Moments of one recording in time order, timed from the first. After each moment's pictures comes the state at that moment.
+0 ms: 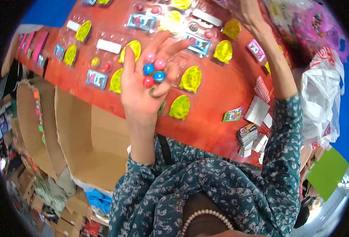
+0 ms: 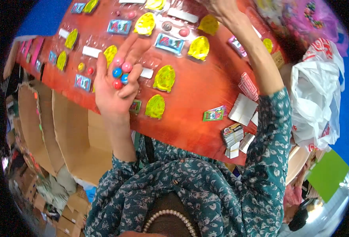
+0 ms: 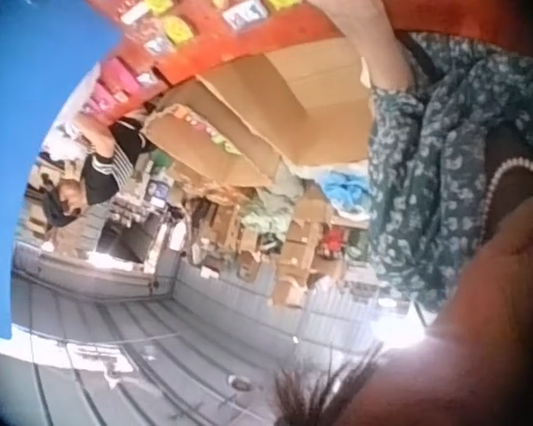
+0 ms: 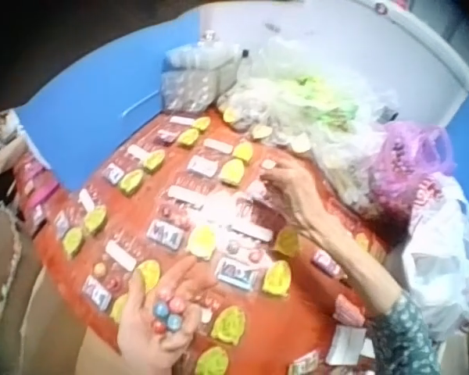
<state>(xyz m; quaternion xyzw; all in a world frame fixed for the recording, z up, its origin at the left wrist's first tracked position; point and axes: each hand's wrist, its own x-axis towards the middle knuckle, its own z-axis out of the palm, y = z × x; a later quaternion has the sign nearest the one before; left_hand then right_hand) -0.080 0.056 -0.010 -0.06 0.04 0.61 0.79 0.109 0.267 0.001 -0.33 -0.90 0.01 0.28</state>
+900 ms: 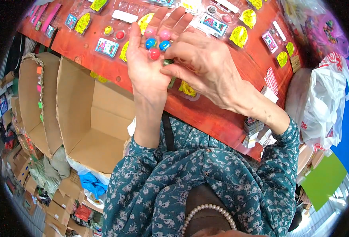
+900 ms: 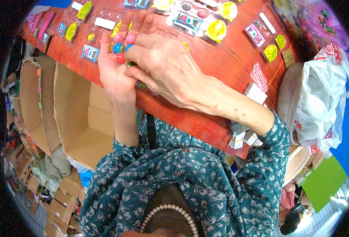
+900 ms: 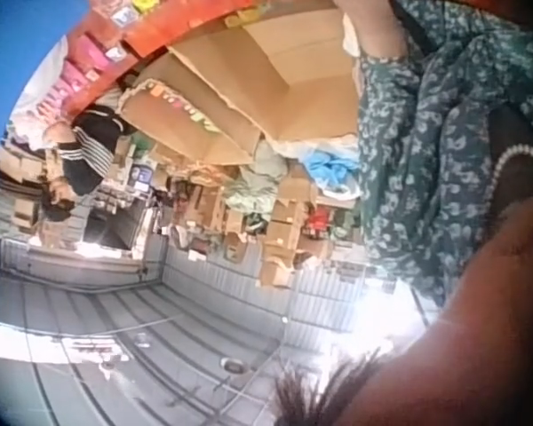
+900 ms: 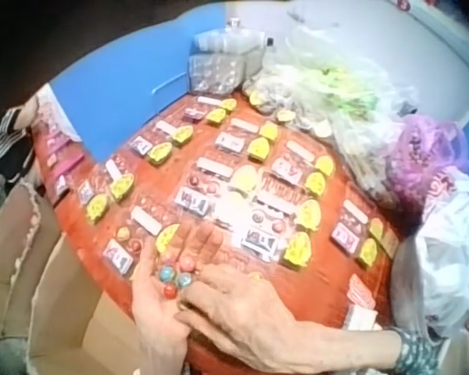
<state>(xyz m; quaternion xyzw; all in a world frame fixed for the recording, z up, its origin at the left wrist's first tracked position) -0.073 0.044 -0.016 -0.03 0.00 0.69 0.72 0.056 0.075 0.033 -0.23 -0.88 0.34 0.24</state>
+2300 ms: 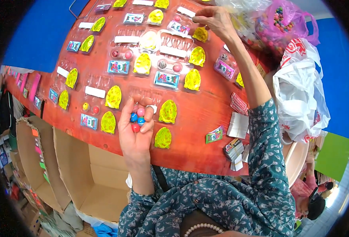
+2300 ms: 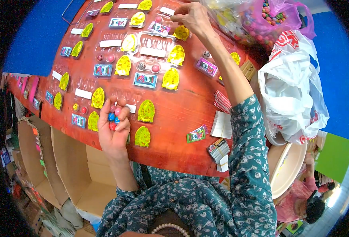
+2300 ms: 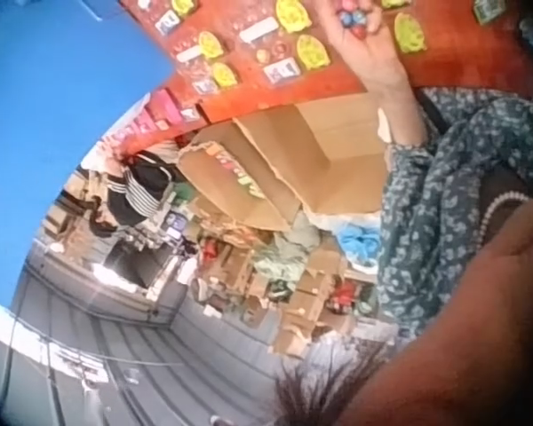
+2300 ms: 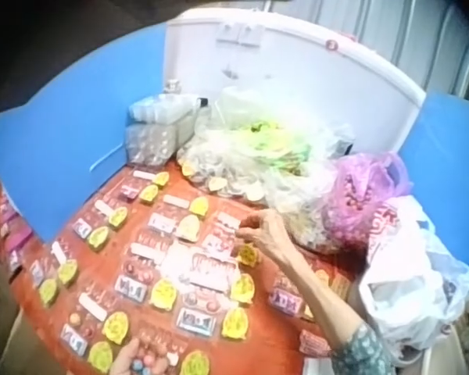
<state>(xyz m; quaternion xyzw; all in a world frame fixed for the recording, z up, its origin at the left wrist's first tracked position) -0.061 0.043 -0.010 -0.15 0.20 0.62 0.74 0.169 0.294 0.004 -0.57 -0.73 0.27 0.26</state>
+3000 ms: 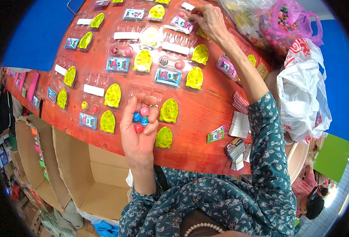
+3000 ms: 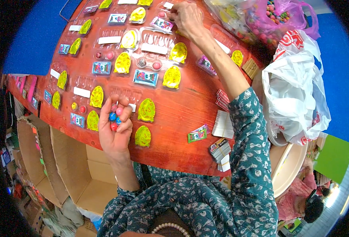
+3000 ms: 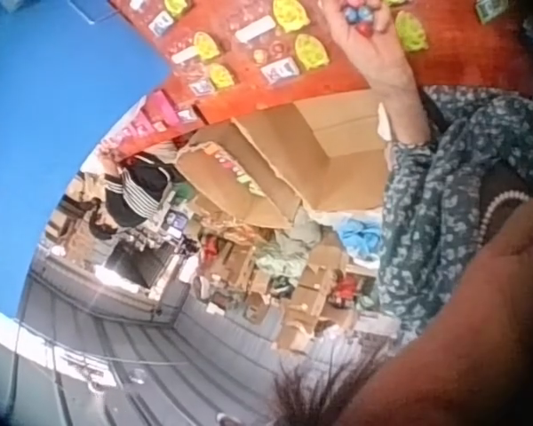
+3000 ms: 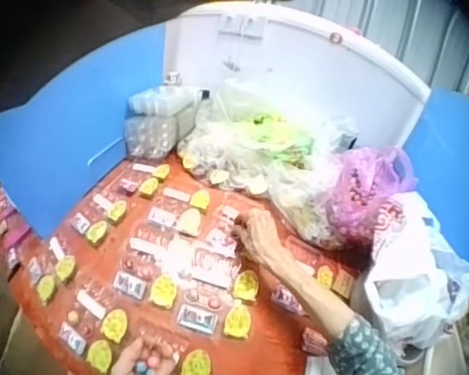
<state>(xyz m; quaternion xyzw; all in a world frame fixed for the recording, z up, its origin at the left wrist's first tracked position) -0.057 0.043 -0.009 -0.12 0.16 0.62 0.76 0.150 0.296 -0.019 -0.54 -0.81 0.10 0.22</state>
